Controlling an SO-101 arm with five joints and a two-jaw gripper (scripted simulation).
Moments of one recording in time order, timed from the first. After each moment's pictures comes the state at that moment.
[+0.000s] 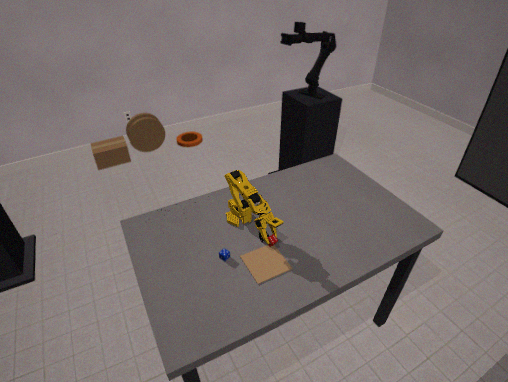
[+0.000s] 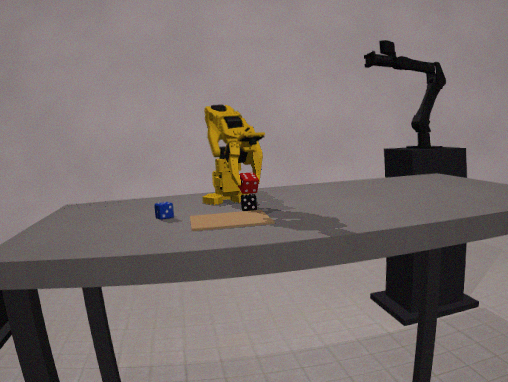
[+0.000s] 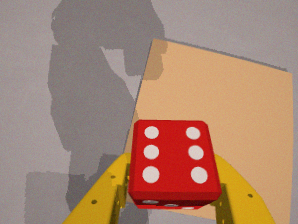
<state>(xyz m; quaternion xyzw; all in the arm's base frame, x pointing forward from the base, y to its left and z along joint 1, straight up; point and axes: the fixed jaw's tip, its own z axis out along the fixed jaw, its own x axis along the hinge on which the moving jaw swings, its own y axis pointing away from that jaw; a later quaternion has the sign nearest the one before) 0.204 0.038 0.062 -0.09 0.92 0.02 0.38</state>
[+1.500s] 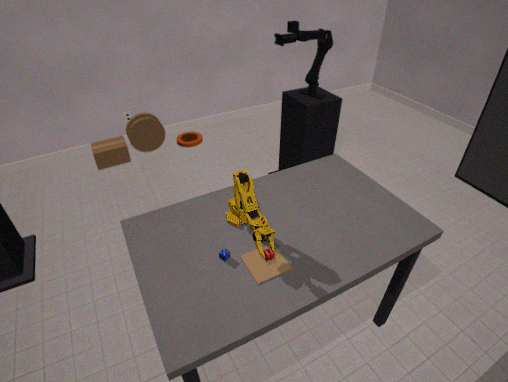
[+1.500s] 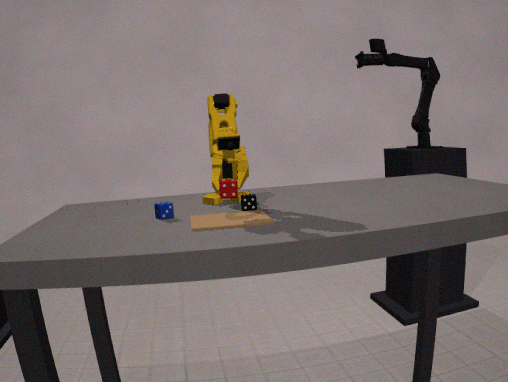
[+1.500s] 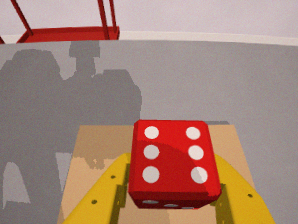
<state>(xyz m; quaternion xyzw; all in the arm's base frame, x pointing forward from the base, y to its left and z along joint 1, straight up) 0.259 -0.005 0.061 0.02 0.84 -0.01 0.55</state>
